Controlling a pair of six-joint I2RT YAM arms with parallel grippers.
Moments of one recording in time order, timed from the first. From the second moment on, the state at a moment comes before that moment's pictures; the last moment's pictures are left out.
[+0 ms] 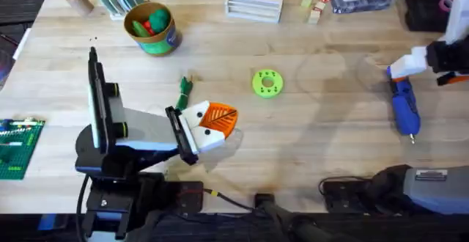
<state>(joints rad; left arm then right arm) -0.04 0.01 0.00 -0.07 1.10 -0.03 -0.50 1.57 1.21 -1.03 0.04 -0.41</state>
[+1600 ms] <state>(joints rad) -0.04 0.01 0.00 -0.07 1.10 -0.03 -0.51 1.82 1.21 -0.91 0.06 -0.50</state>
